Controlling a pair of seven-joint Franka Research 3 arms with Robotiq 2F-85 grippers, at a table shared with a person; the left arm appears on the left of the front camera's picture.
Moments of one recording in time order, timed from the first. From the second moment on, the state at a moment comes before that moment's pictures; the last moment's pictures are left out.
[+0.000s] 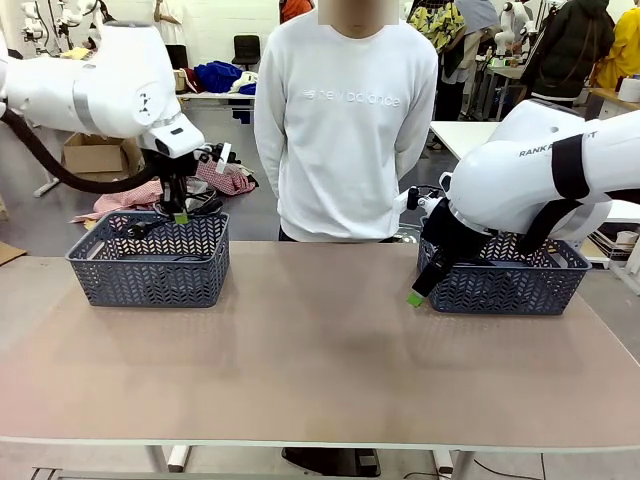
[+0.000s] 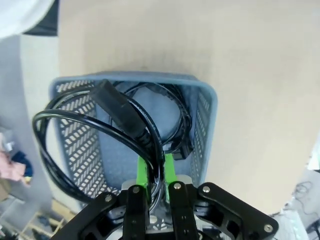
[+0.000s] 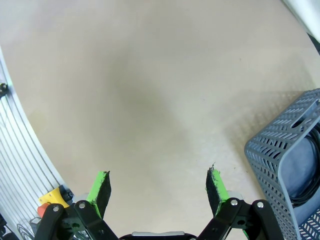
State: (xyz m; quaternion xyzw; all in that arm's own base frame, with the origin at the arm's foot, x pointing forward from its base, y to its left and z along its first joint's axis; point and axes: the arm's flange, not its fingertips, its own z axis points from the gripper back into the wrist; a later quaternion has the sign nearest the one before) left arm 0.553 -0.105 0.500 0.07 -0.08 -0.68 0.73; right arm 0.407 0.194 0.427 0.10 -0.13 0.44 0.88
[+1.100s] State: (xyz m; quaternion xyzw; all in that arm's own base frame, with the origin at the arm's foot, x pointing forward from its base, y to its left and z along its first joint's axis) left arm 0.557 -0.061 0.448 0.07 -0.10 -0.67 0.73; right arm 0.407 0.194 0.427 0.10 -0.13 0.44 0.88
